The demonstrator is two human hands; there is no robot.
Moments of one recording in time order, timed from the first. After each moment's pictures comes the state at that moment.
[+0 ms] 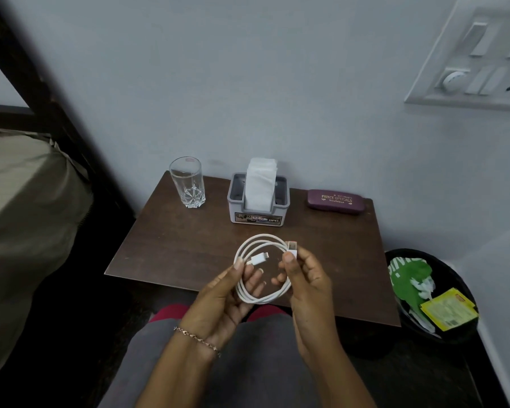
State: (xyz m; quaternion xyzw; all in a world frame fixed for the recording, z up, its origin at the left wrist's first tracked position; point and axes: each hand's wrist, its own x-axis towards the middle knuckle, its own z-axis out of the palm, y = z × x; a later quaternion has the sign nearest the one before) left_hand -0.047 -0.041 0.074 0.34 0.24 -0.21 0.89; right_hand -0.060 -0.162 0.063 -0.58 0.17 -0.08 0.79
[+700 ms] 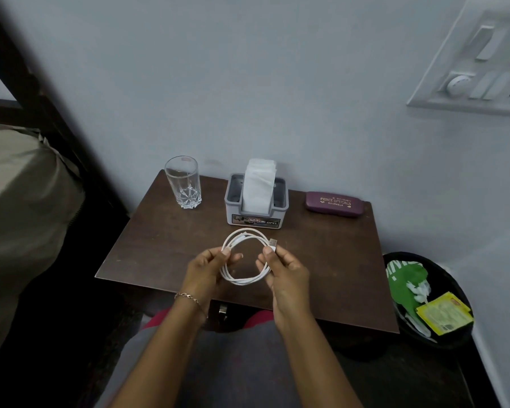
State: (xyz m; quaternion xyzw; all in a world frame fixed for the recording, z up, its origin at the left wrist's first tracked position) left_hand 0.009 -0.026 0.023 0.57 0.20 -0.13 0.79; right_hand -0.012 -0.146 0.030 -0.47 0.29 -0.05 0.84
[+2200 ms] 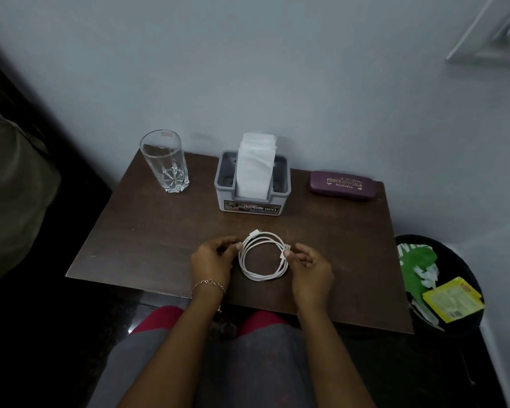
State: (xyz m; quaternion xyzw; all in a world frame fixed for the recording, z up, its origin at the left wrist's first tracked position) left_hand 0.054 -0.045 -0.049 0.81 0.17 -0.06 0.55; right_hand 0.019 -0.198 -0.058 -0.75 0.34 -0.10 0.57
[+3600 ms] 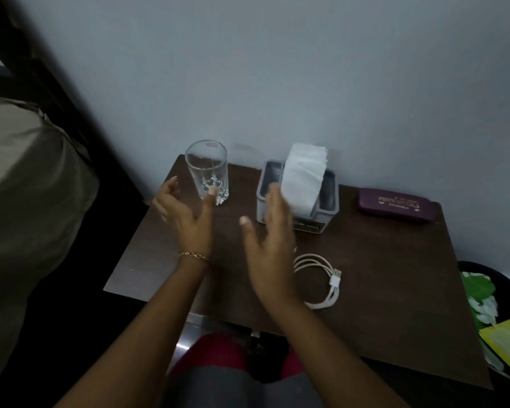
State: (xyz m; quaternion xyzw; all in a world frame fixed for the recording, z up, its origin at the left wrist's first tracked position) left_hand 0.135 0.037 -0.014 0.75 0.15 0.29 0.57; right_hand 0.082 -0.066 -0.001 -0.80 0.01 -0.17 0.57
